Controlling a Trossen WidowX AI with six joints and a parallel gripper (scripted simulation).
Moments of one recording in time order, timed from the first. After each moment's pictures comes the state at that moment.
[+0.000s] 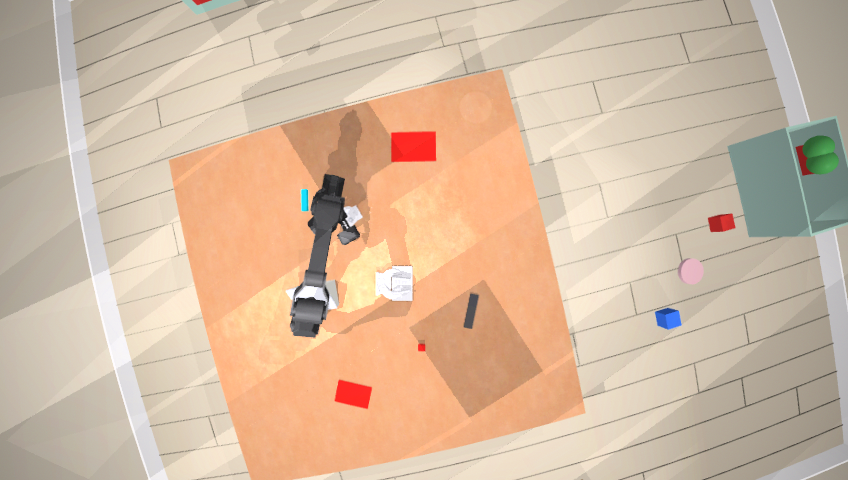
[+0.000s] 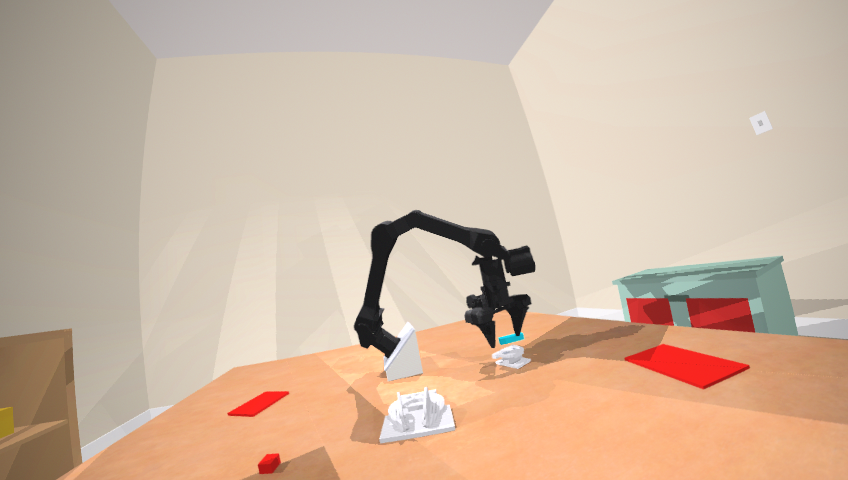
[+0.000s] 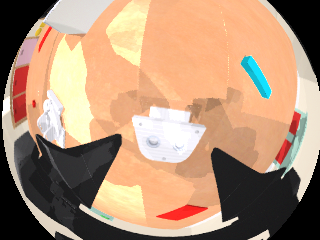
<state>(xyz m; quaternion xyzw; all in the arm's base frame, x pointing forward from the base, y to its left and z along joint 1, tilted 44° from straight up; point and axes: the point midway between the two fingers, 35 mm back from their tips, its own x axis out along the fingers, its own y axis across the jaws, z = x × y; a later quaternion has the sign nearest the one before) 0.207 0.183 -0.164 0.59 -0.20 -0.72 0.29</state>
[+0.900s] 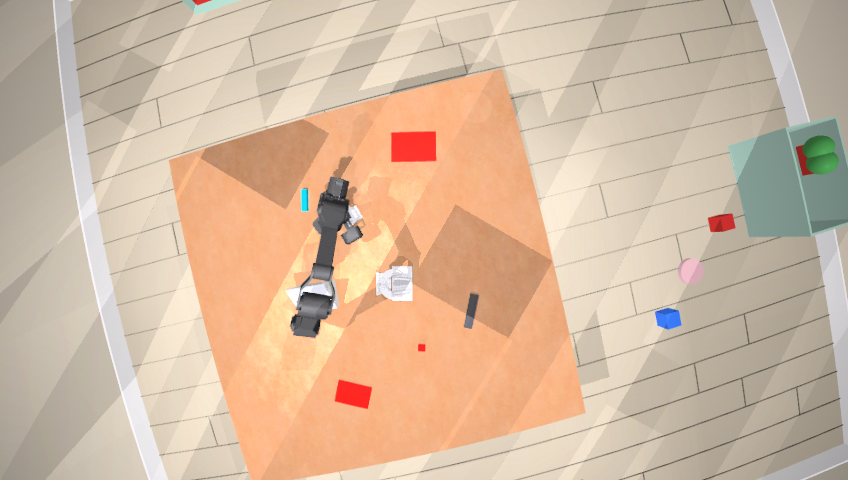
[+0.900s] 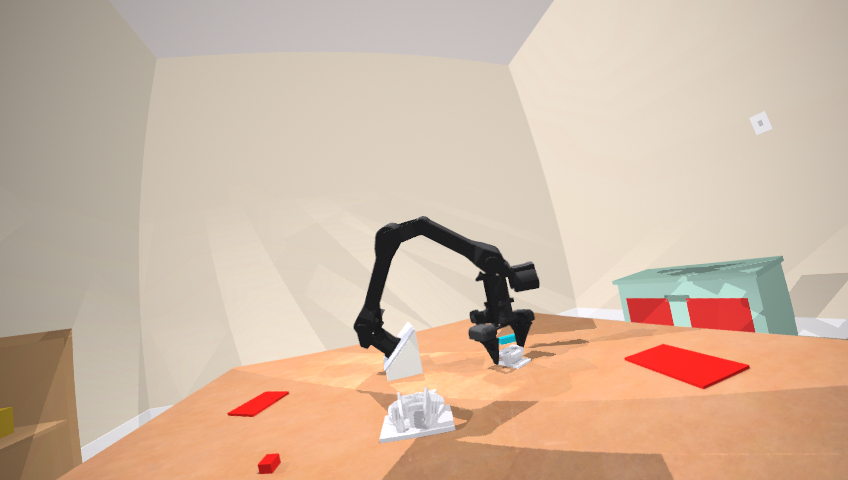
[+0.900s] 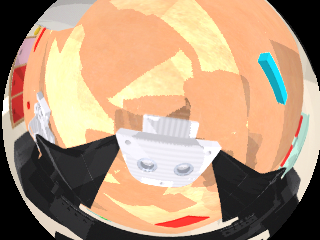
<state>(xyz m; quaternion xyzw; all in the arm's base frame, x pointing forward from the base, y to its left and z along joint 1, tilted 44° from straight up) 0.203 0.156 -0.194 0.59 -0.20 -0.72 0.29</state>
